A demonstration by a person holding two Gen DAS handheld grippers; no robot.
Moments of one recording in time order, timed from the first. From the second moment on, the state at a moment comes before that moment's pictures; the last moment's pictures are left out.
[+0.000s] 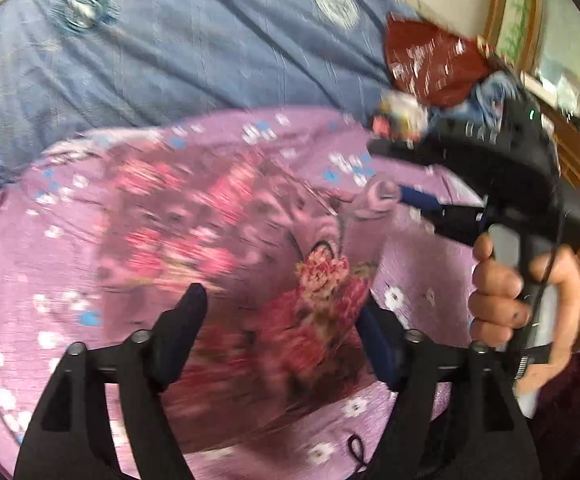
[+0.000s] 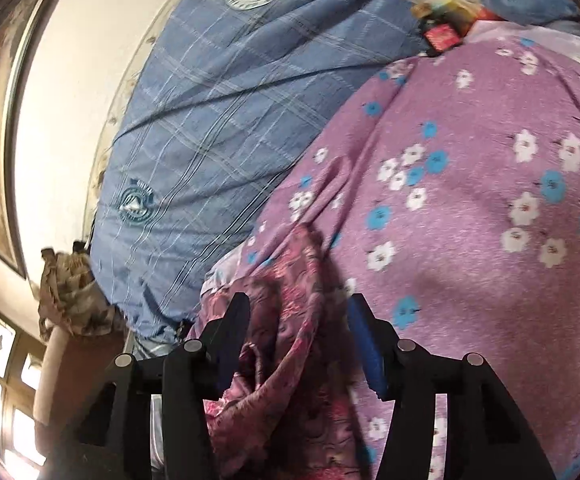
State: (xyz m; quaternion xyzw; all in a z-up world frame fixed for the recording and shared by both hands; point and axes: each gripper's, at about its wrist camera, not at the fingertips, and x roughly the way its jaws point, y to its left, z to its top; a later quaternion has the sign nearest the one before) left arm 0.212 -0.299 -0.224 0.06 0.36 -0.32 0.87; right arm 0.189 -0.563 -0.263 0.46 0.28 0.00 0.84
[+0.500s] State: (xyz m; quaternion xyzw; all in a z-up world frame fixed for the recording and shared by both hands) left arm 0.249 -0.236 -0.272 0.08 0.44 -0.21 0.87; right arm 0.220 -0.453 -0.278 0.28 0.44 0.06 0.85
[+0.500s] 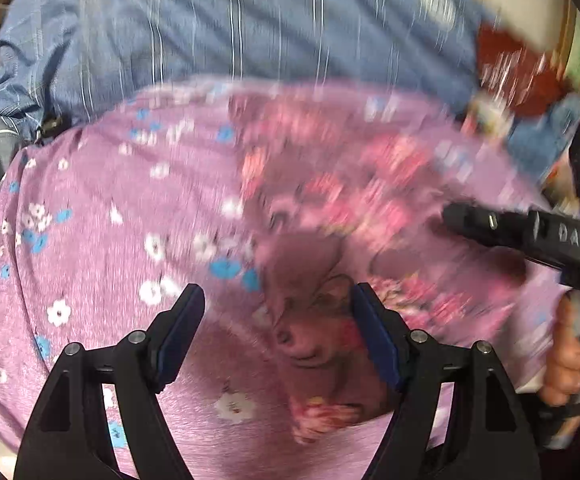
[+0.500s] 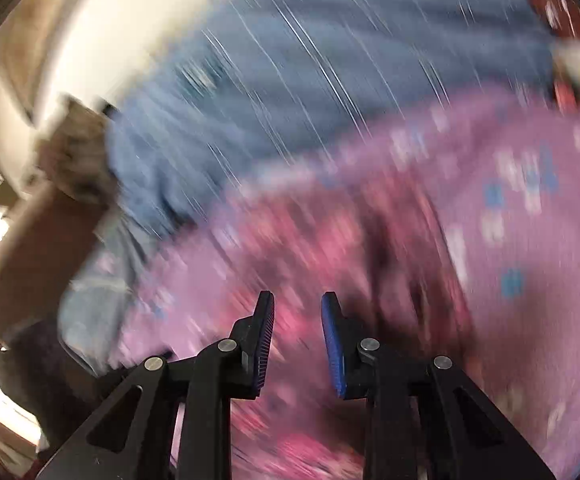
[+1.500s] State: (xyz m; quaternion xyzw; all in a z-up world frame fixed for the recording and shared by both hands) left arm 0.392 -0.272 -0.289 0.06 0.44 -0.21 0.87; right arm 0.357 -0.457 -0.309 0.32 0.47 -0.03 0.82
